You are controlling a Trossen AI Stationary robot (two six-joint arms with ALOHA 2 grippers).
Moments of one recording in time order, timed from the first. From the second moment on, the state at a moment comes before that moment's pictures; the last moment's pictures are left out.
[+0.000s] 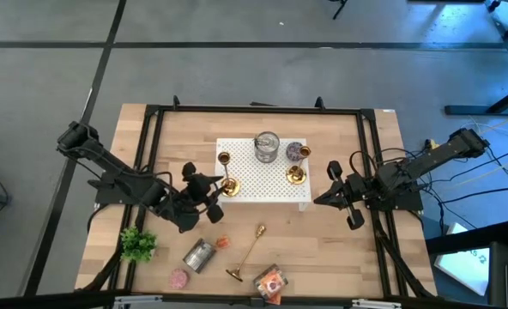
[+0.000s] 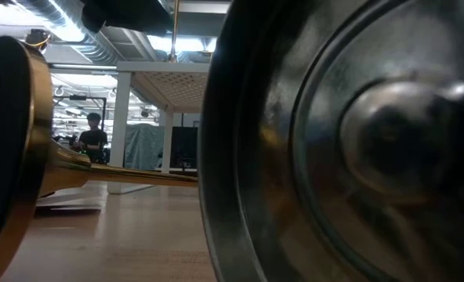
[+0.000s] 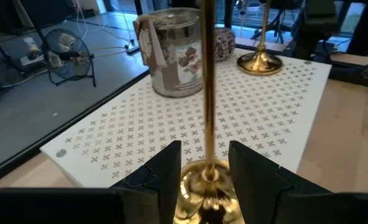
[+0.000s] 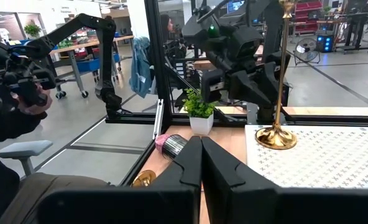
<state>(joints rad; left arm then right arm) -0.53 1.29 0.89 -0.32 -1.08 -0.63 0.47 0.75 0.52 0.20 0.18 0.13</state>
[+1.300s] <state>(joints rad) -0.43 1.29 0.89 -0.29 -1.01 -0.54 0.47 0.76 0.52 0.19 0.18 0.15</state>
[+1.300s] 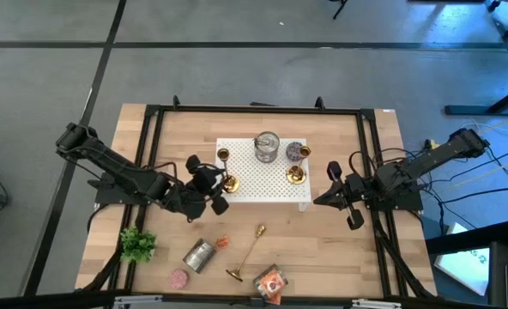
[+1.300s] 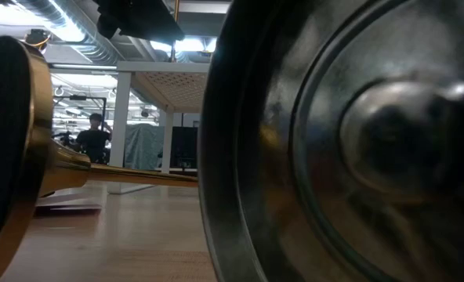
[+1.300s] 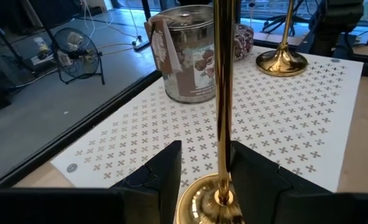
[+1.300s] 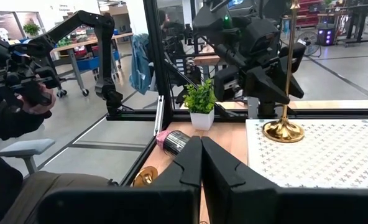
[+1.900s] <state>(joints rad) -0.38 1.29 0.89 -0.28 -0.97 -0.48 0.47 0.76 0.52 0.18 0.18 0.15</state>
